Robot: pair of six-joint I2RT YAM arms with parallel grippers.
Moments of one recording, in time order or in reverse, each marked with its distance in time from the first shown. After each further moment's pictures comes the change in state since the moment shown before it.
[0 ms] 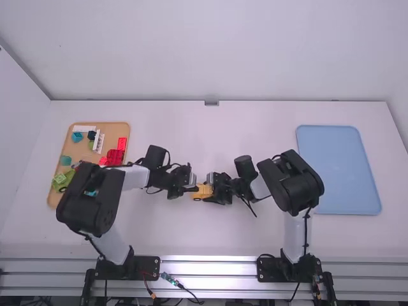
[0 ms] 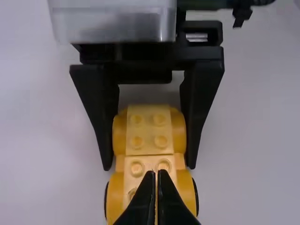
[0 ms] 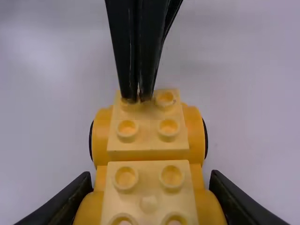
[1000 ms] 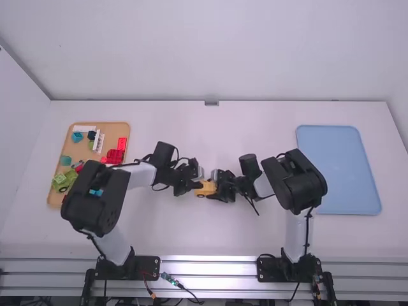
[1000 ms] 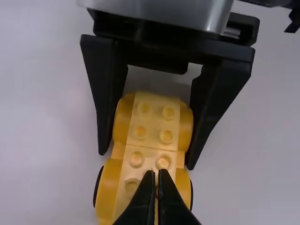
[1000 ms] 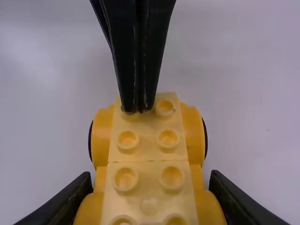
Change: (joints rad) left arm -0.077 0.005 0.062 -0.008 -0.132 -0.233; right arm -0.043 0.000 0.000 0.000 -0.002 -0.001
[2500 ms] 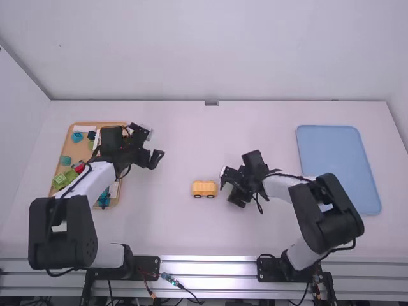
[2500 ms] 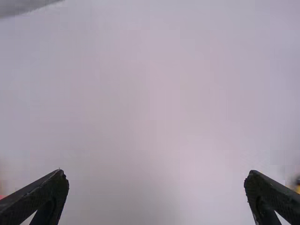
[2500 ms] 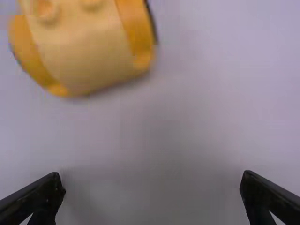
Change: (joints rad) left arm 0.396 -0.285 0.018 0.050 -0.394 -0.594; right arm -0.002 -0.391 0.028 -0.727 0.680 0.001
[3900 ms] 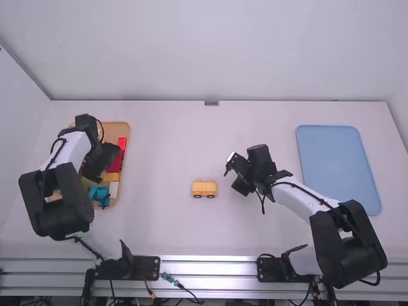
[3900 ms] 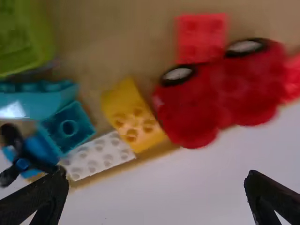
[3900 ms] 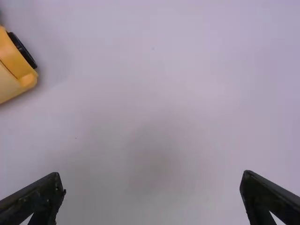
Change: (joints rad) left arm 0.235 0.261 0.435 -0.789 -0.482 -1.244; right arm 0.000 -0.214 -0.009 0.011 0.209 0.127
